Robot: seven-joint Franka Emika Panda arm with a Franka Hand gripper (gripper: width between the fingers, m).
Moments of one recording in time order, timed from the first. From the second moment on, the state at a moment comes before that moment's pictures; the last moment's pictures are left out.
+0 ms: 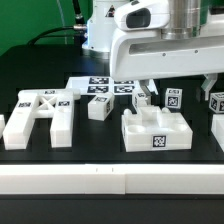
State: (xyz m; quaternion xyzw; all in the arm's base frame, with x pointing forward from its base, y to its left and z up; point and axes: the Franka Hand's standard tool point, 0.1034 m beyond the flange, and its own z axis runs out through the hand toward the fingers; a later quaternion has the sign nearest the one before) arm 0.572 0.070 0.062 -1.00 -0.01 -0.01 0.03
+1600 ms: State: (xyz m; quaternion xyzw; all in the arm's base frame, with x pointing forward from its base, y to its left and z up) arm 0.555 0.078 0.010 -1.00 -0.02 0.01 0.04
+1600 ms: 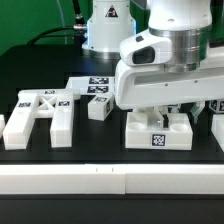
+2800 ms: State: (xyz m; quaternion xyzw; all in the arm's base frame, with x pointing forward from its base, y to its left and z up) arm 0.579 0.071 0.007 -1.00 -0.04 0.00 0.04
